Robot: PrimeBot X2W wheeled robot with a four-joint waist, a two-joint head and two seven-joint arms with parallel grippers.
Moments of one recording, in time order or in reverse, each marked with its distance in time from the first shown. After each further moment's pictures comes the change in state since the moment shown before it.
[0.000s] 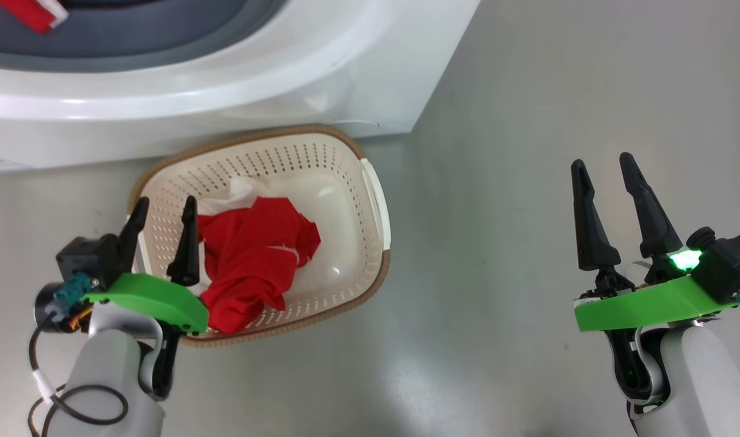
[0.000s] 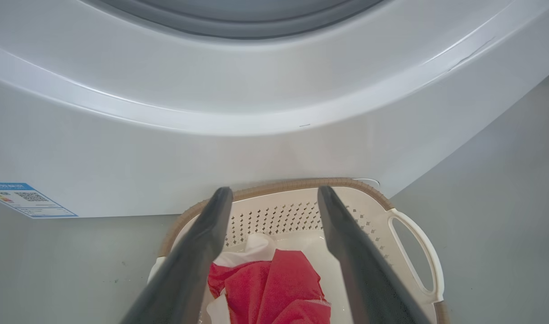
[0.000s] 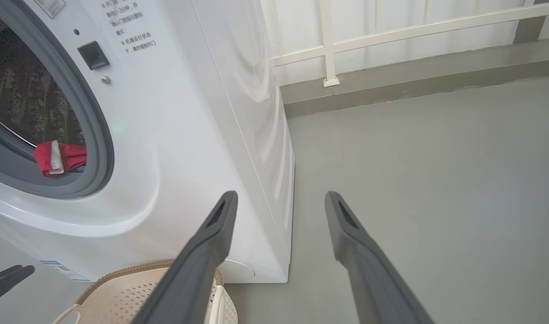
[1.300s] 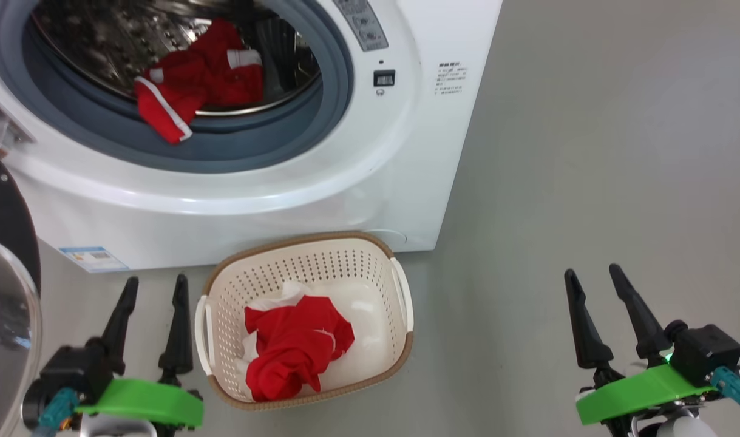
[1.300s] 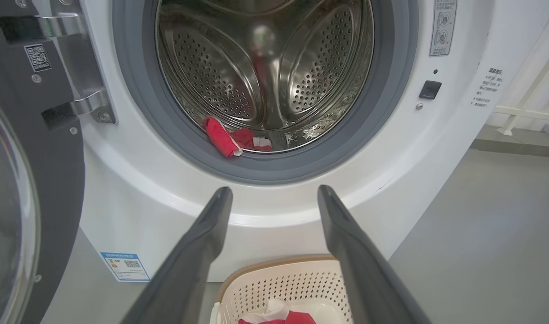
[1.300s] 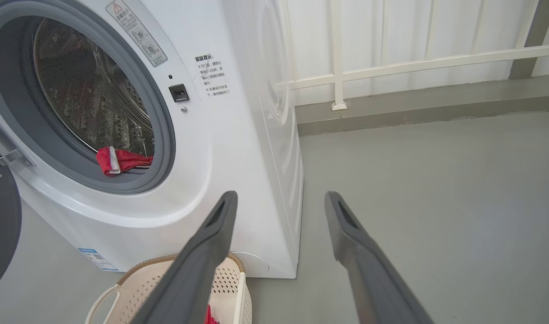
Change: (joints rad) left arm 0.362 -0.037 0.099 -0.372 0.049 0.000 0.000; right arm 0.223 0.001 -0.011 0.047 -0.052 0.000 0.000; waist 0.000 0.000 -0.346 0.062
